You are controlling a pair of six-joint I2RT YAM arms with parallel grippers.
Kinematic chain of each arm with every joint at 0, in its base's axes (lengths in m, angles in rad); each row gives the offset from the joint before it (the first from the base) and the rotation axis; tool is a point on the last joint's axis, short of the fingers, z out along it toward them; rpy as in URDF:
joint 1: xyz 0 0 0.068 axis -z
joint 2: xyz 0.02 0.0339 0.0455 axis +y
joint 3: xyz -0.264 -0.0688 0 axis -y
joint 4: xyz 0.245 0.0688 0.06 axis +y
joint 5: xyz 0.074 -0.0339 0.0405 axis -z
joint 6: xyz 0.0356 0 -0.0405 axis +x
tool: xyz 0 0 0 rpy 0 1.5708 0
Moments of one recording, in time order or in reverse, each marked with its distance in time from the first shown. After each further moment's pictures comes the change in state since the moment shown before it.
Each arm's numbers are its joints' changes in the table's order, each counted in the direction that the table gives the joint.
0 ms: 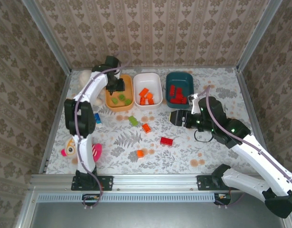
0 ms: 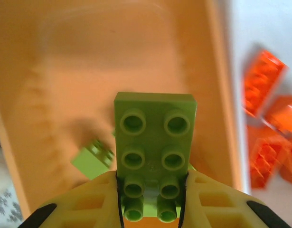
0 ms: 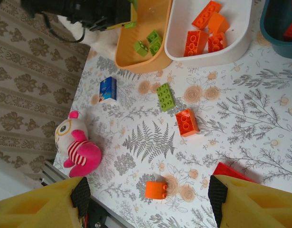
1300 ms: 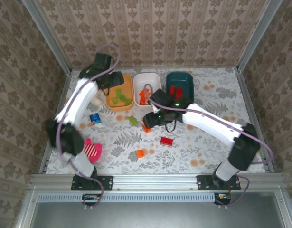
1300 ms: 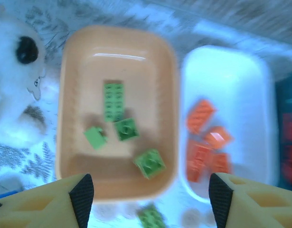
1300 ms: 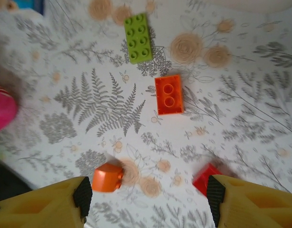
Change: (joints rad) left arm 0.061 -0.525 -0.340 -0.148 -0.068 -0.272; right arm -0.197 0.718 0.397 0.202 0.120 -0.239
